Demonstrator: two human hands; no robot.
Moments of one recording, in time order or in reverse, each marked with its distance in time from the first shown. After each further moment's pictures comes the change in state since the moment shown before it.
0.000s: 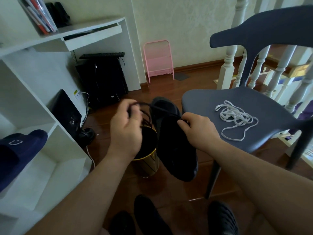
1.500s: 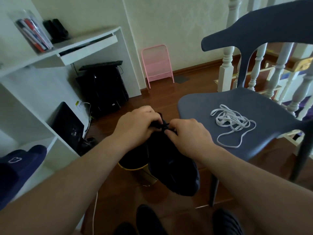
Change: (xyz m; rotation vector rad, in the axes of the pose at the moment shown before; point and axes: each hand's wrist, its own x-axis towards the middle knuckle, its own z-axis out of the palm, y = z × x) left_hand 0.069 -0.006 0.036 1.072 -0.606 0.370; right_hand 0.001 -0.017 -0.026 -0.086 -0.054 -0.118
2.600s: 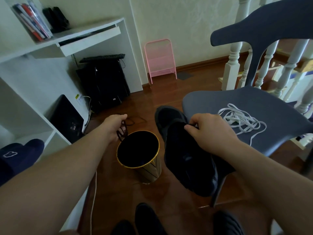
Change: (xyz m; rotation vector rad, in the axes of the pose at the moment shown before) left_hand 0.012 -0.140 0.080 -1.312 0.060 -1.257; right_hand 0.012 0.035 -0.010 -0.016 -0.003 0.106
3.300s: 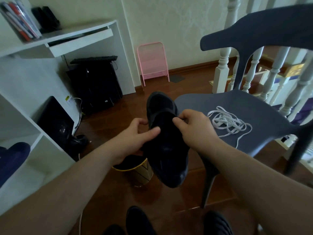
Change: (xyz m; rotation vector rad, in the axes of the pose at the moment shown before) left_hand -0.148 -0.010 0.056 0.478 -0.427 0.253; right_hand 0.004 -0.012 0.002 0.359 0.094 0.097
